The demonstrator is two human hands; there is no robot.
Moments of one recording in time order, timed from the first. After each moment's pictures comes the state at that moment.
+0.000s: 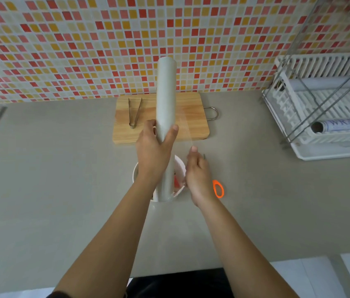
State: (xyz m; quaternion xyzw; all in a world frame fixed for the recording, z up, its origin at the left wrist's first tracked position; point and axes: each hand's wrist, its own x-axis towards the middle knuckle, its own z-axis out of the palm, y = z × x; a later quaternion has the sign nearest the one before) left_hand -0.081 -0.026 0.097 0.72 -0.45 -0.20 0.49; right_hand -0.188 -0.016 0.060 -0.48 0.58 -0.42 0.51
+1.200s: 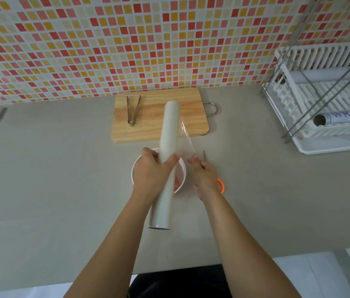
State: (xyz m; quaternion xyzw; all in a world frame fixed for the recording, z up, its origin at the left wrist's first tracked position) left_hand -0.086 0.010 0.074 0.80 -0.40 -0.31 0.34; right_hand -0.206 -0.034 0.001 -0.35 0.65 -0.37 0.56
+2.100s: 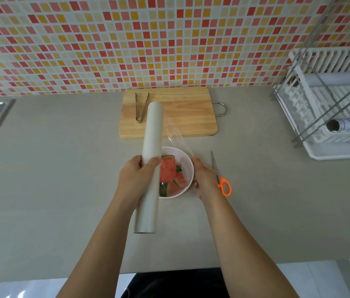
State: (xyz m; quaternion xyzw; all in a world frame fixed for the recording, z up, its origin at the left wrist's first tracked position) left_hand -0.042 0.031 0.070 0.78 -0.30 -0.40 0.38; right_hand -0.186 -0.041 -0.009 -0.26 0.66 -0.32 0.62
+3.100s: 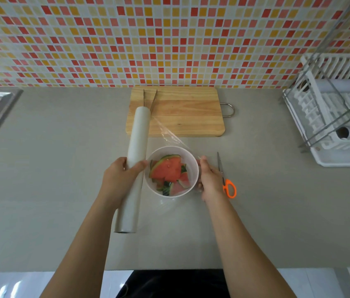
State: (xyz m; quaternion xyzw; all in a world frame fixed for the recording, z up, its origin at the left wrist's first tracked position) left_hand 0.011 0.048 0.047 0.81 -0.32 -0.35 0.35; right_hand -0.185 -0.036 -0.014 -0.28 0.68 -0.33 0.59
